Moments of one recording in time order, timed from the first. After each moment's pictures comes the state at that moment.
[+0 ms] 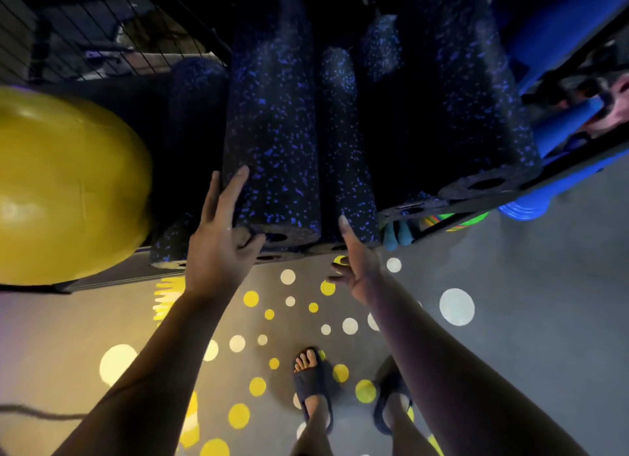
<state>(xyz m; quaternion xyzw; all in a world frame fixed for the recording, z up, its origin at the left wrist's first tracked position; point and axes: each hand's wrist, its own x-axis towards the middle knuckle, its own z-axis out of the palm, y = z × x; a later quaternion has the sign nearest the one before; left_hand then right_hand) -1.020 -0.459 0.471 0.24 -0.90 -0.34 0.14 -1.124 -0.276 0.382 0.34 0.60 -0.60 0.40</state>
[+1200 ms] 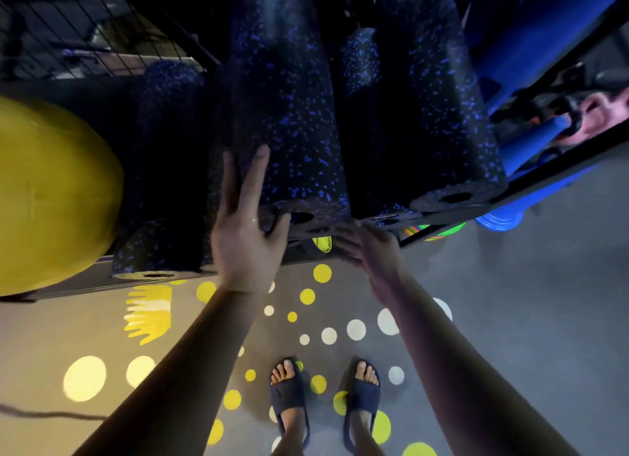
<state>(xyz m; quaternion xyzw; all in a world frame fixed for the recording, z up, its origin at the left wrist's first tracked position) -1.078 -0.387 0.483 0.24 -0.87 -0.32 0.27 -1.166 -0.222 0.433 0.13 0.67 -0.65 0.34</state>
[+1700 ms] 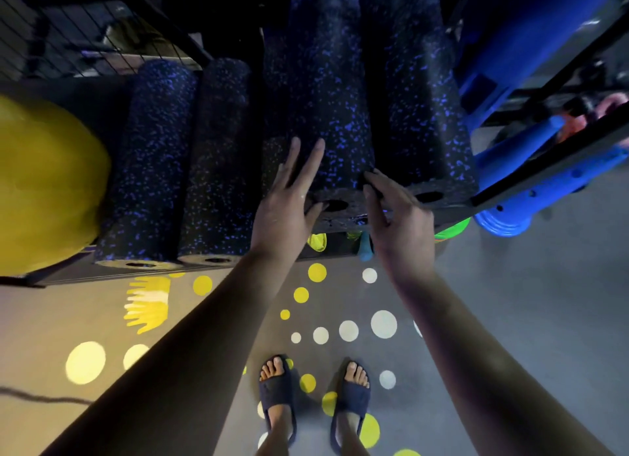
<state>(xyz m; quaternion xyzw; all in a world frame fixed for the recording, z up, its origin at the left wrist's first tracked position) -1.151 -0.325 0.456 0.15 -0.94 -0.30 0.11 -1.217 -0.160 0.464 -0.21 0.88 -0.41 -0.08</state>
